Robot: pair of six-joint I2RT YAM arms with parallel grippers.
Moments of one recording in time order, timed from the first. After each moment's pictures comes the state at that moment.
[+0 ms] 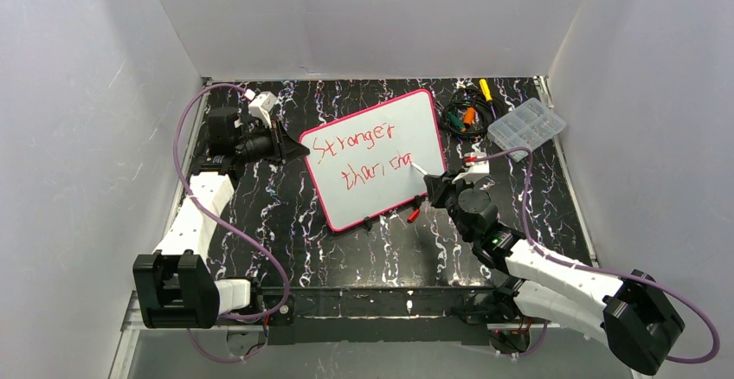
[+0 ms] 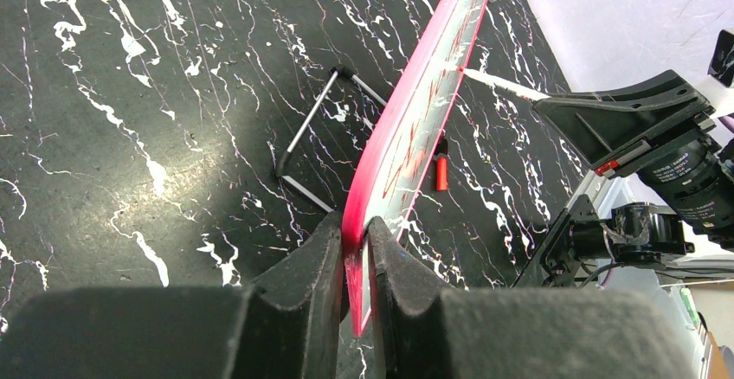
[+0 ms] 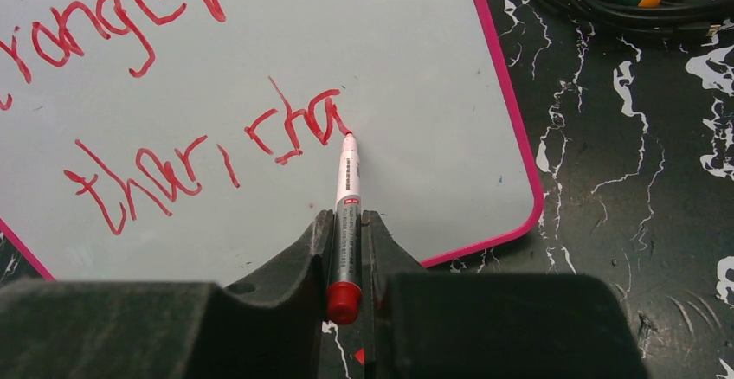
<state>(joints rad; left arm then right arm) -0.02 1.24 0.96 -0.27 0.83 -0.20 0.79 0.91 0.33 0.41 0.46 0.47</state>
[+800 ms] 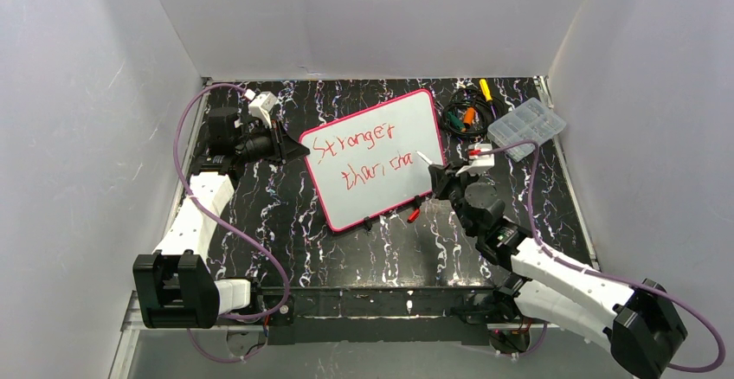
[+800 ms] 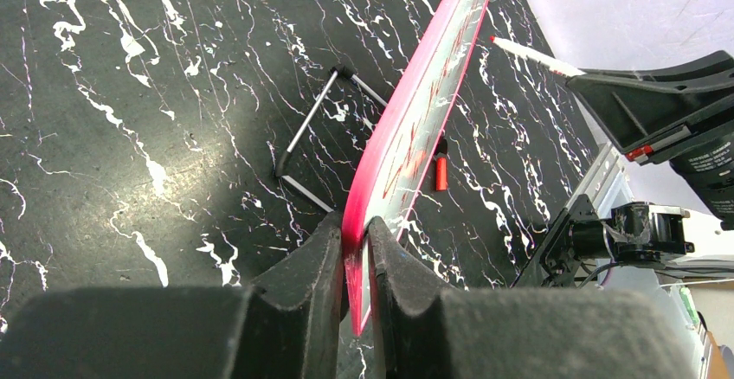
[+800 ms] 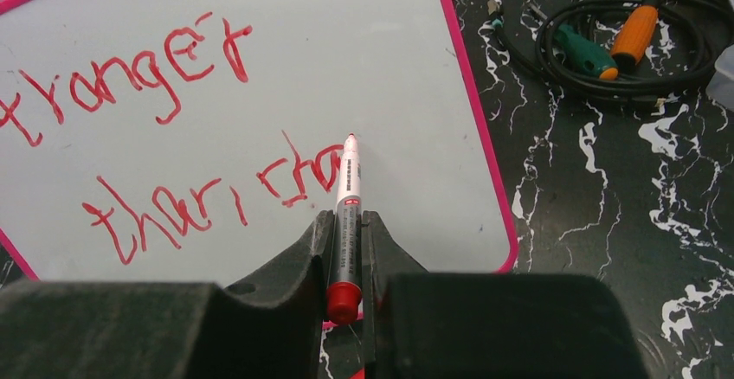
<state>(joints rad) -0.02 1.24 0.96 -0.27 0.83 -0.20 0.78 0.86 0.39 0.35 0.47 0.38</state>
